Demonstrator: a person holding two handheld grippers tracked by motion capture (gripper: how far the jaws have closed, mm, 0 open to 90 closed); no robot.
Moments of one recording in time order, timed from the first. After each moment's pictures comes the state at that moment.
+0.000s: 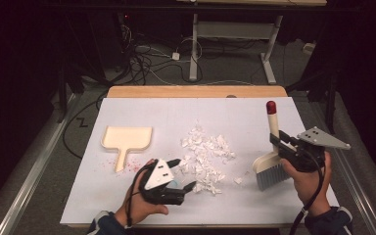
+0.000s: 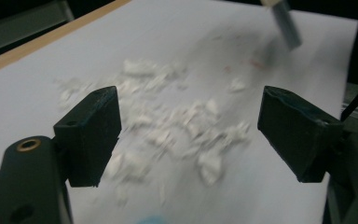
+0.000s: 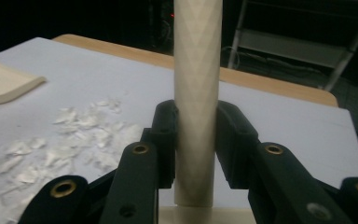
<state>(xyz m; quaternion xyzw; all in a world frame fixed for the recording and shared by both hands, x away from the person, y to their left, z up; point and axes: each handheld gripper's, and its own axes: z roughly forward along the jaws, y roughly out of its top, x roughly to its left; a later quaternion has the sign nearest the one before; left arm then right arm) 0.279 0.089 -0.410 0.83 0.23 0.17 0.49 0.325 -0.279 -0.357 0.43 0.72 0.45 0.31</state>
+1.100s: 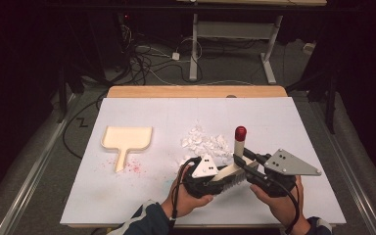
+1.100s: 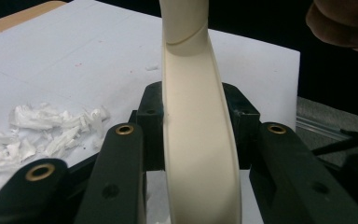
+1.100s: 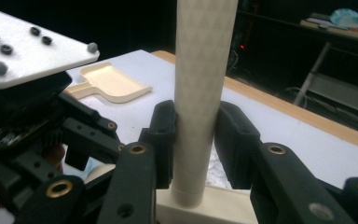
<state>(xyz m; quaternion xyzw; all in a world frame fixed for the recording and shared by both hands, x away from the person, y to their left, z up) 0.303 0.005 -0.415 0.83 0.19 0.08 0.51 0.273 -0.209 -0.356 0.29 0.76 0.52 0.28</state>
